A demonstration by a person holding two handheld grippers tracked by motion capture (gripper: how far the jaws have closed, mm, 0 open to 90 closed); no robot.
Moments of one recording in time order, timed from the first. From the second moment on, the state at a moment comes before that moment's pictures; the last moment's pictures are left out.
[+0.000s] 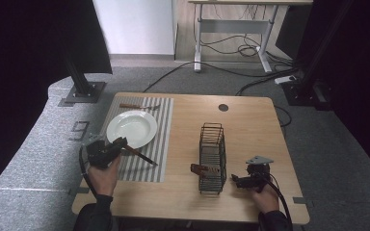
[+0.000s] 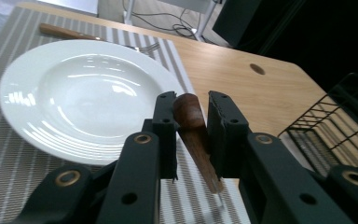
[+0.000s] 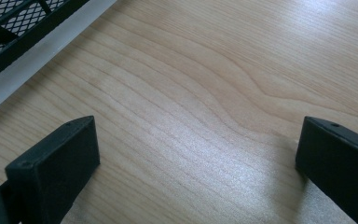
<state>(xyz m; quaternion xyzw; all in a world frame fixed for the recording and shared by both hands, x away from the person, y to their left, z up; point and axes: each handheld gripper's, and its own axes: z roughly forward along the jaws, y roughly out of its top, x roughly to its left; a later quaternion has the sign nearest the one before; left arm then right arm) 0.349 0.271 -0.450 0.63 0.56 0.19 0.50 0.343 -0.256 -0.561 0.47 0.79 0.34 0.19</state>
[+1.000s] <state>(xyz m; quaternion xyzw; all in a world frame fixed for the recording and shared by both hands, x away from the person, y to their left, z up) 0.358 0.317 -0.501 0.62 0.58 0.17 0.50 0.343 -0.256 -0.561 0.47 0.79 0.34 0.19</state>
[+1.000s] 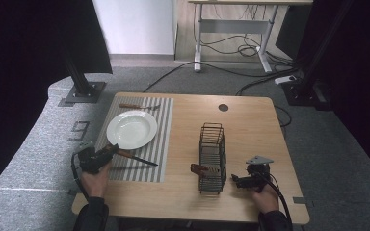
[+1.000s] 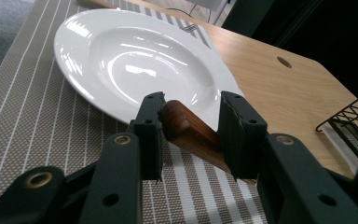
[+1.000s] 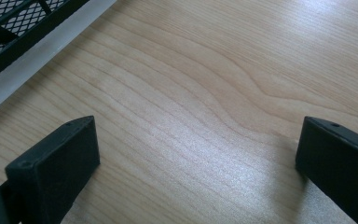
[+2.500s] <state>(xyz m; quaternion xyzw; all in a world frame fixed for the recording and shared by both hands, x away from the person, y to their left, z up) 0.375 0.333 -0.541 0.66 0.61 0.18 0.40 0.343 -0.256 -0.561 0.47 0.79 0.34 0.19</state>
